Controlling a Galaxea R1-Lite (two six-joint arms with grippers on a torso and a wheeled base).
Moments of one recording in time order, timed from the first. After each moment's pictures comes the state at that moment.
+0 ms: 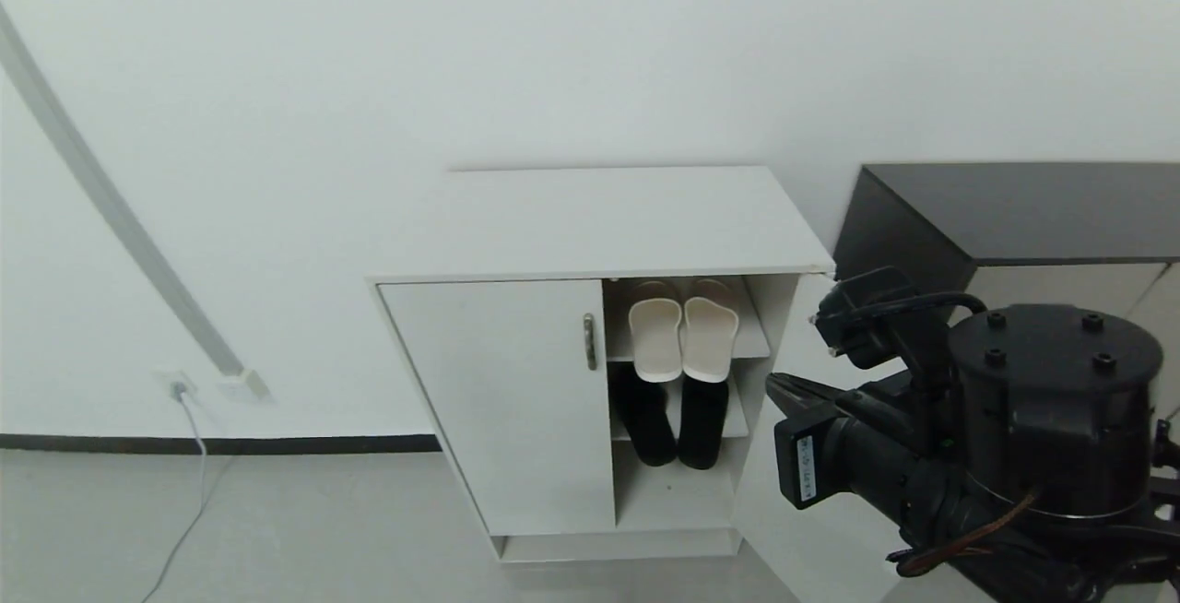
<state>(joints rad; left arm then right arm) -0.01 0.00 0.00 0.00 -0.02 0.01 0.95 1.55 -0.72 -0.53 -0.57 0.12</state>
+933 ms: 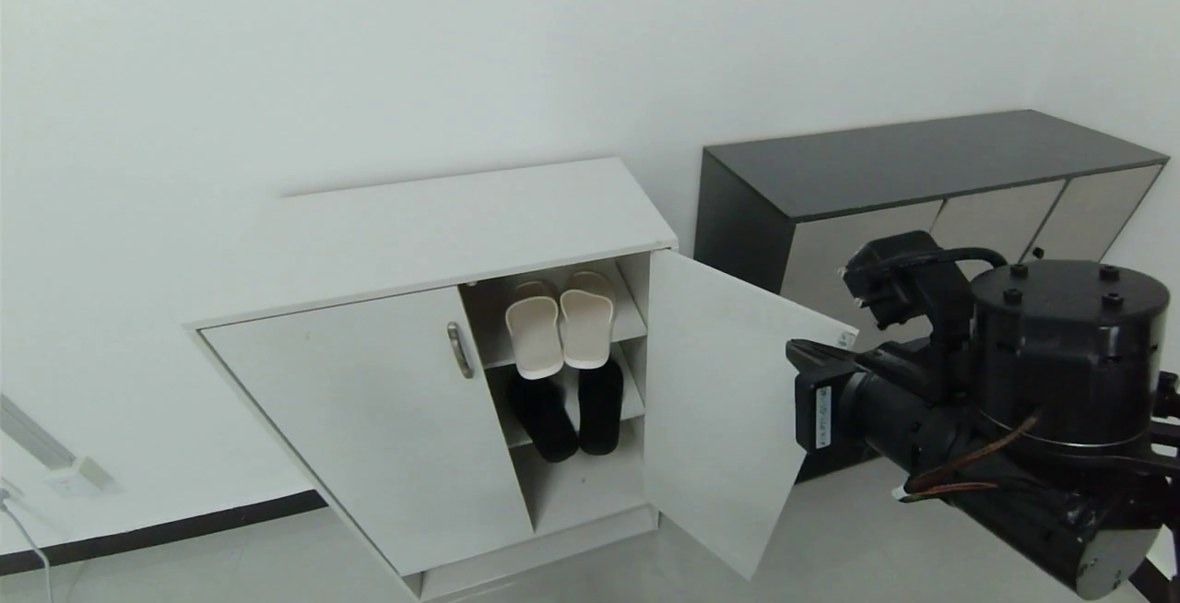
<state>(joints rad) 0.00 0.00 0.00 0.00 -0.02 0.01 0.86 1.55 -0.75 -0.55 -0.53 0.12</state>
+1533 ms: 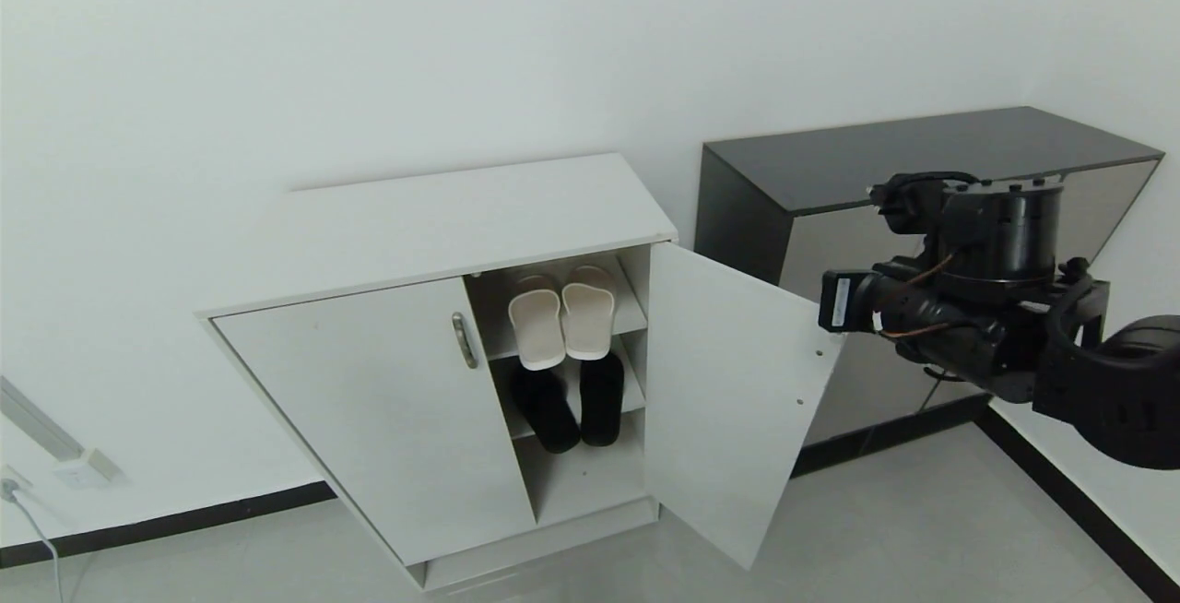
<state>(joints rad) 0.00 0.00 0.00 0.00 -0.02 0.01 0.50 1.73 -0.97 -0.54 -0.32 0.16</state>
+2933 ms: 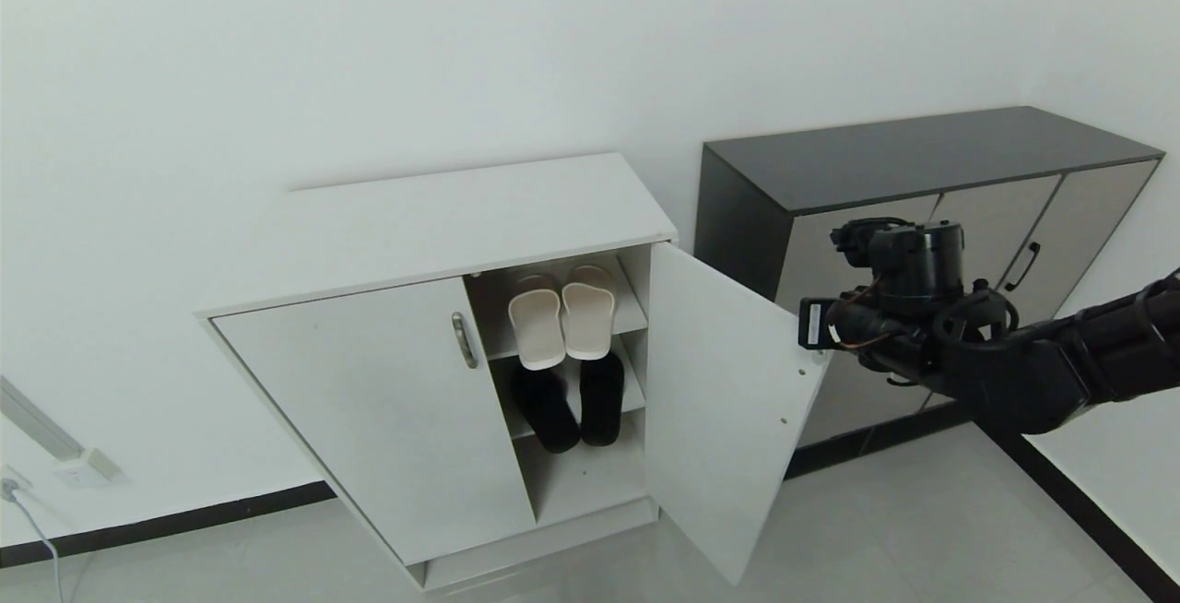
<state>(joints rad) 0.00 0.00 0.00 0.00 -0.02 0.01 0.43 1.93 -1.05 -0.54 -0.28 0.17</state>
